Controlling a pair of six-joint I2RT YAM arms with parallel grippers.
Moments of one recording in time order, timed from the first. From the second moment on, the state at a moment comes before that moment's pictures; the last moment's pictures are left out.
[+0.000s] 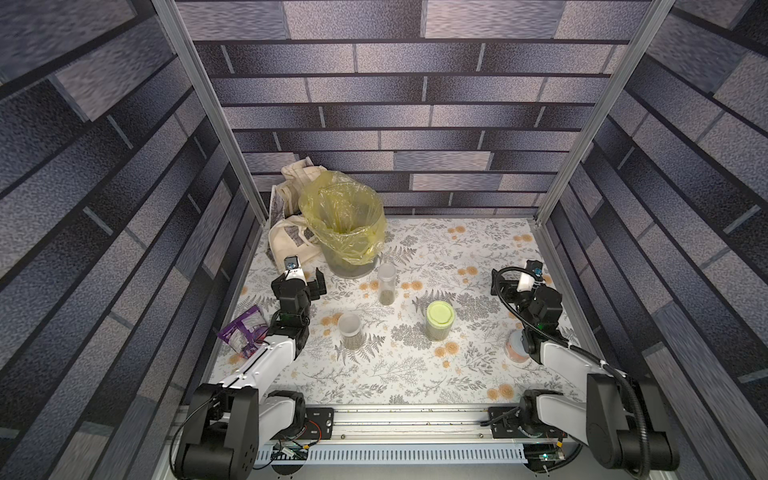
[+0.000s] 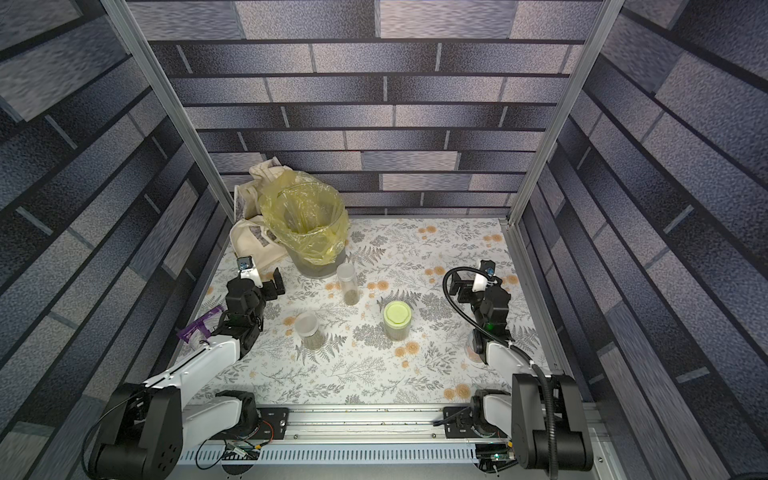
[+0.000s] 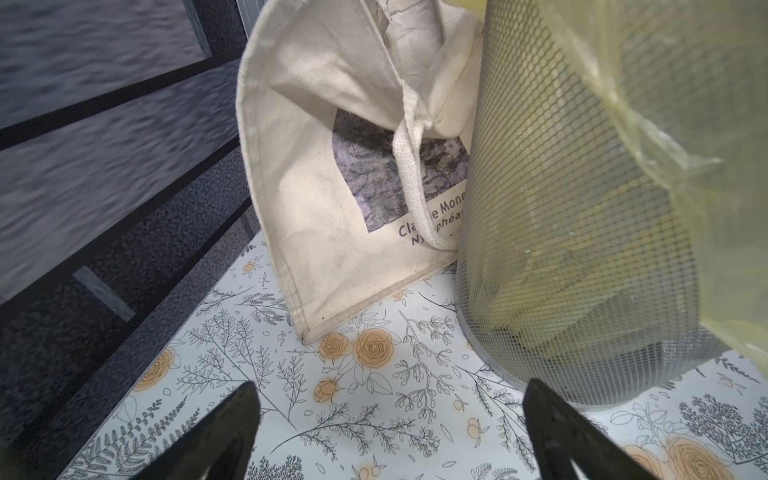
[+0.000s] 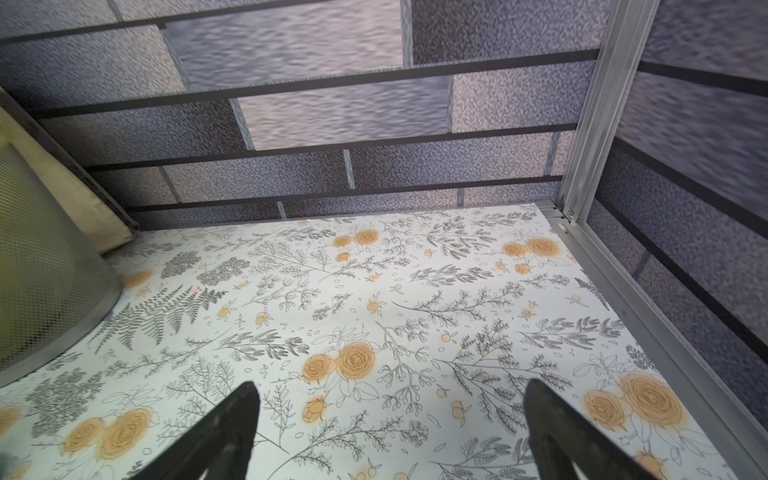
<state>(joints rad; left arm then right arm) -0.11 1.11 0.41 0.42 -0.30 -0.05 -0.01 1.14 0.32 0.67 -0.14 0.08</state>
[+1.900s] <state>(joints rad) -0.76 0.95 0.62 0.02 -0.13 -0.01 0.58 0.96 0.74 -0.54 -0.34 0.04</state>
